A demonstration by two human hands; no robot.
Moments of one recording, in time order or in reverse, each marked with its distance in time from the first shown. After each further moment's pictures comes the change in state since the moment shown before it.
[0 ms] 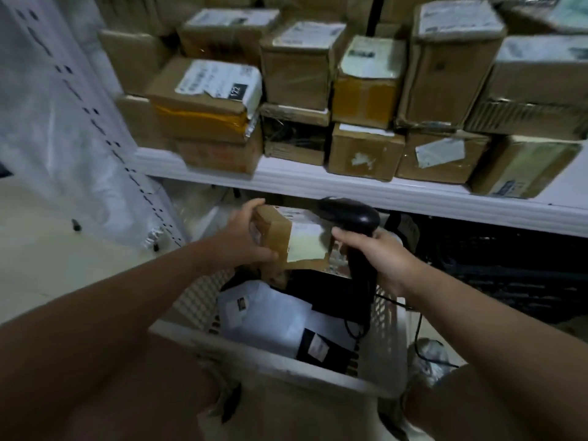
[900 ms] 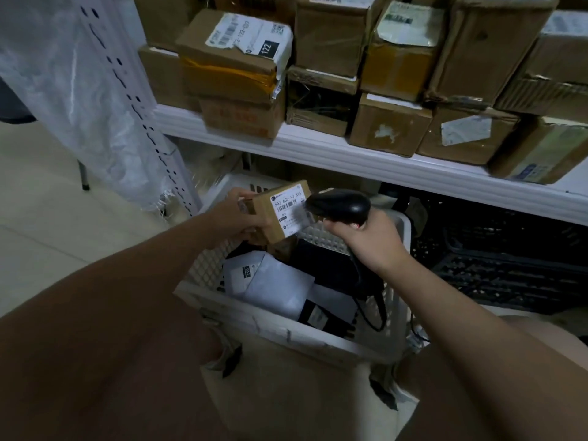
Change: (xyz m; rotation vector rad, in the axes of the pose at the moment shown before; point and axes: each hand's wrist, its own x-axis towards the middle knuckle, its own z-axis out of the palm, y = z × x) left_hand -0.021 -0.026 -0.002 -0.347 0.086 -0.258; right_hand -0.015 0.019 0.032 -0.620 0.182 -0.368
